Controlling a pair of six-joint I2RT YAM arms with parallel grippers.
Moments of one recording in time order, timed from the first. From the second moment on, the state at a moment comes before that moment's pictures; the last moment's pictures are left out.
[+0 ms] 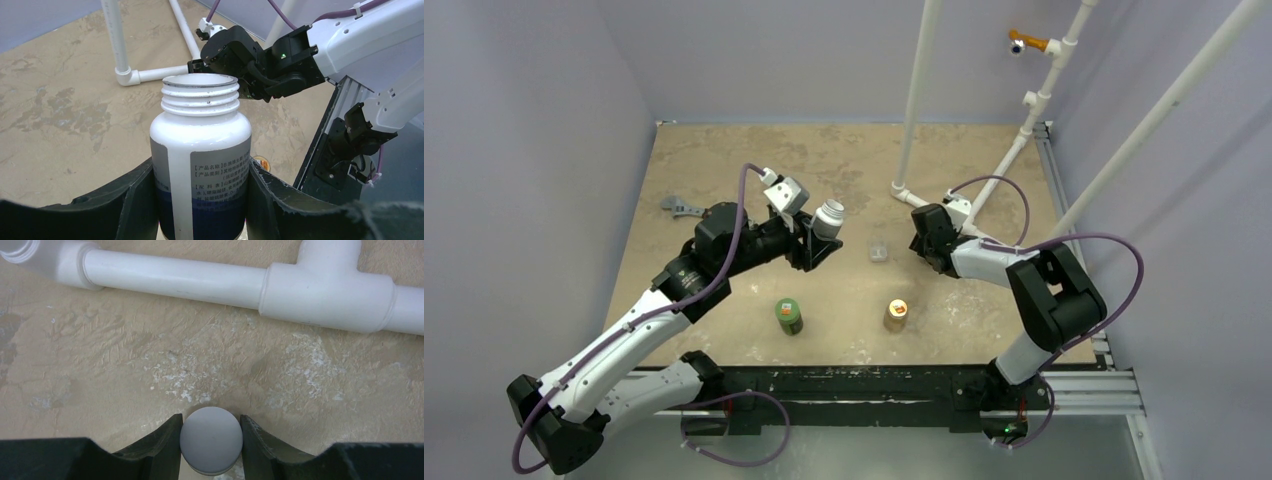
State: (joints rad) left arm -0.71 0.91 0.91 -0.16 0.28 -0.15; right arm 0.48 1.63 0.76 0.00 0.49 0.78
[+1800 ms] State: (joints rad) left arm -0.71 1.00 0.94 -0.20 0.46 0.06; right arm 0.51 1.13 1.16 -0.29 -0.56 0.54
